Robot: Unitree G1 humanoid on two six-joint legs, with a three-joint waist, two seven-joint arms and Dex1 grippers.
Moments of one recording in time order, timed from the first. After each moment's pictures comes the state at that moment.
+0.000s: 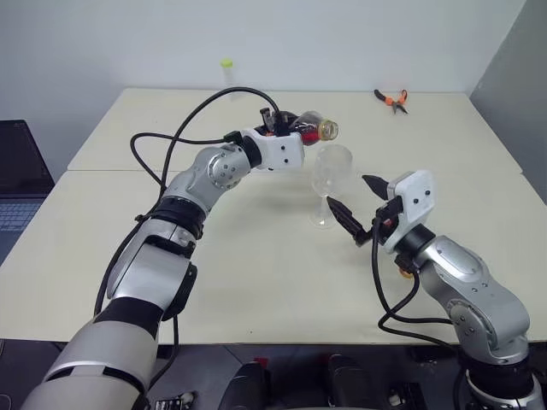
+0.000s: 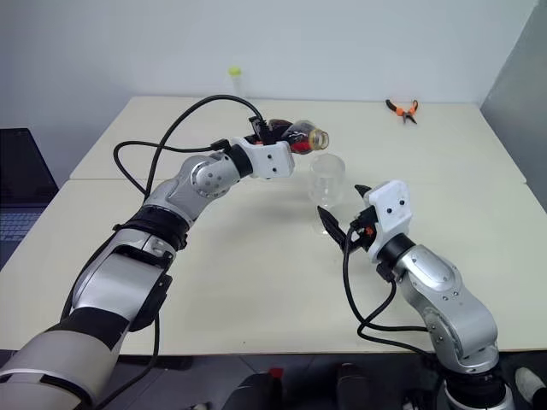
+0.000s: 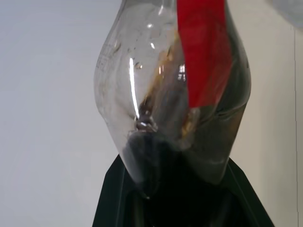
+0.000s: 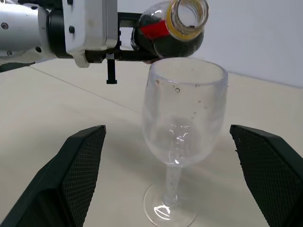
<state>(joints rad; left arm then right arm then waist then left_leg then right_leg) -1.18 0.41 -0.36 0.99 0.54 -0.65 -0.22 -0.26 -0.39 0.04 -0.66 0.42 0.68 0.23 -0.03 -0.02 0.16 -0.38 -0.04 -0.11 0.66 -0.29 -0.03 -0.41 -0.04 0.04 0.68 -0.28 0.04</state>
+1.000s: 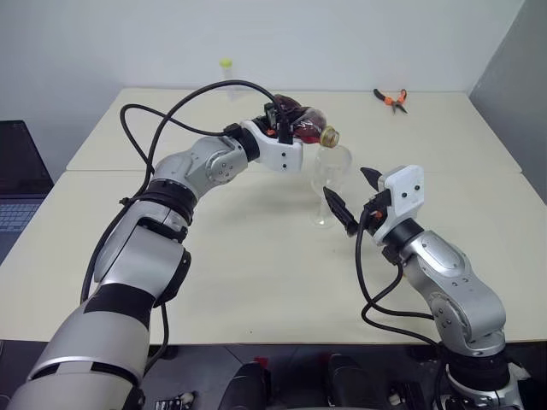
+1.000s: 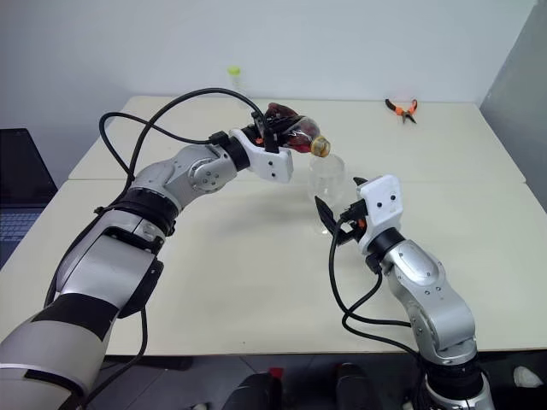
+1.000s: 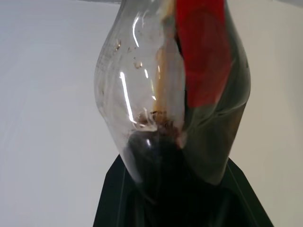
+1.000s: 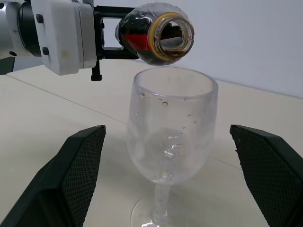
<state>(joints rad) -1.28 0.46 -0.48 1.11 0.75 -0.77 0.01 -0.29 -0.30 0.07 -0.61 0.30 0.64 0.22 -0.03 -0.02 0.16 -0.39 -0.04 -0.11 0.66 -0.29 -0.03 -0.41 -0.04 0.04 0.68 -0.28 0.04</state>
